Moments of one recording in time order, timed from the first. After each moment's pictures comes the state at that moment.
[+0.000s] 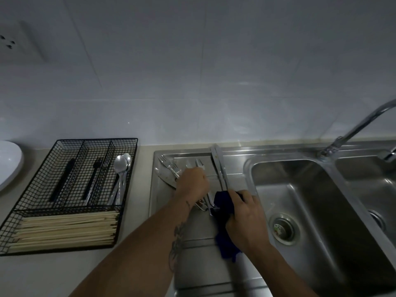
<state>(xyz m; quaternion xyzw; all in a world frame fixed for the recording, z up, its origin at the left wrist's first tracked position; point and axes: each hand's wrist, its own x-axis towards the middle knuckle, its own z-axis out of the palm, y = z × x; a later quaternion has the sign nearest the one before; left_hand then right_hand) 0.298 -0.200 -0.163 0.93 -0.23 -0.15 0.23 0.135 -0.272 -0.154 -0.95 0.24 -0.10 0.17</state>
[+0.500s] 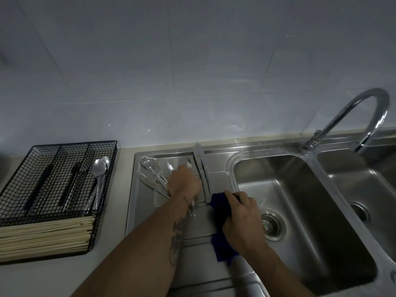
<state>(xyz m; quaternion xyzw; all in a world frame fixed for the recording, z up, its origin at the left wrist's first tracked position) 0.272 -0.244 -0.145 0.95 -0.06 -0.17 0.25 0.105 -0.310 -0.161 -0.94 0.25 -0.11 0.20</state>
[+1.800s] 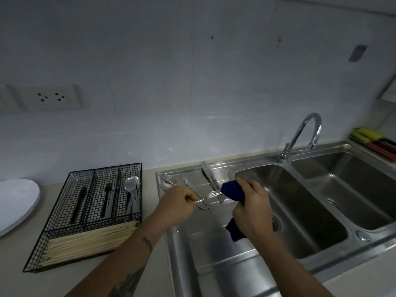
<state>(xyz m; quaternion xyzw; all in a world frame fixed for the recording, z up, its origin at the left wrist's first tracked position) 0.234 -0.059 -0.060 0.84 -0.36 -0.19 0.36 0.083 -0.202 -0.074 -0.88 0.32 -0.32 0.15</state>
